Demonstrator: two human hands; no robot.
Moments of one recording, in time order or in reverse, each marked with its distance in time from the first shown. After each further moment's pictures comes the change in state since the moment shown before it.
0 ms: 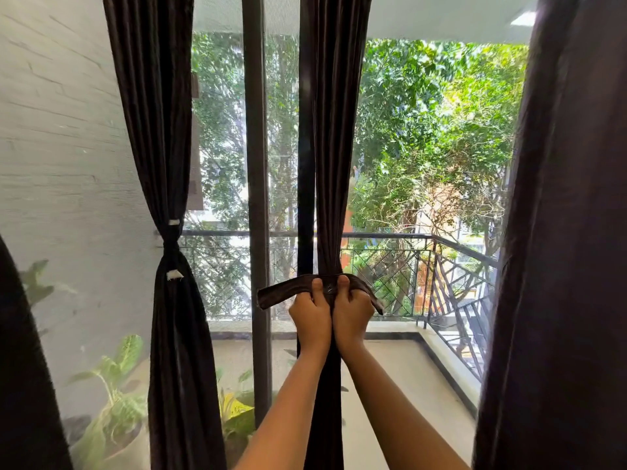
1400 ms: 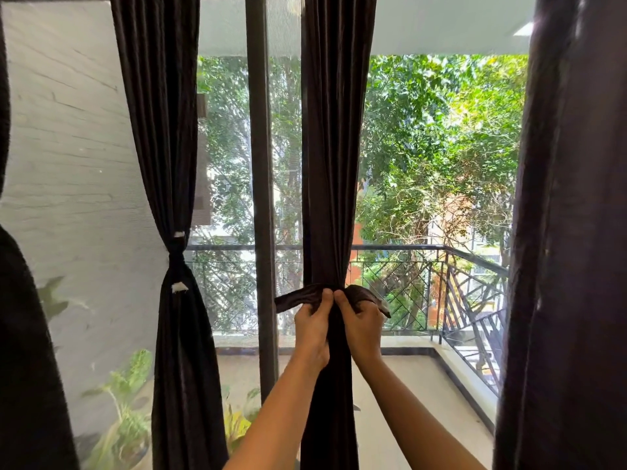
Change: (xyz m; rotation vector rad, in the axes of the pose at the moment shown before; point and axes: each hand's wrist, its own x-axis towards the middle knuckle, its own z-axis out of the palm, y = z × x) left_hand 0.017 0.000 -0.003 -0.736 -0.286 -0.514; right_hand 0.017 0.019 -0.002 0.153 -0.164 -0.181
